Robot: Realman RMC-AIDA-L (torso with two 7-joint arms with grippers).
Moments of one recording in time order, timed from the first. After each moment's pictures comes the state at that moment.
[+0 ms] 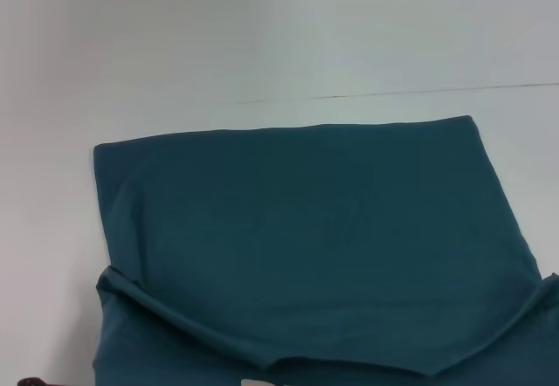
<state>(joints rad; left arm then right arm) -0.27 -2.14 0.49 0.88 2.28 1.87 -1.59 0.04 2.06 -0.21 -0.77 -2.27 -1.87 1.61</state>
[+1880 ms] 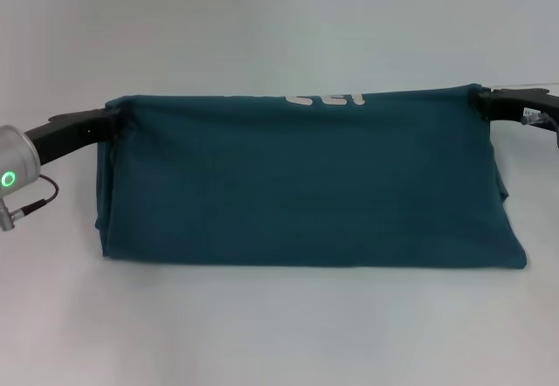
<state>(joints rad) -0.72 -2.16 0.44 0.66 2.07 0.96 -1.72 0.78 1.98 -0.27 -0.41 -2.20 -0.79 1.54</state>
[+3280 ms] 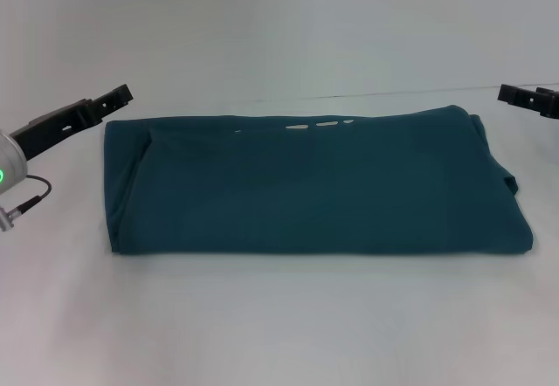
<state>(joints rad) -0.70 -2.15 0.45 0.60 1.91 0.88 -1.77 0.65 1.91 -0.30 -0.50 -2.11 -1.04 1.72</state>
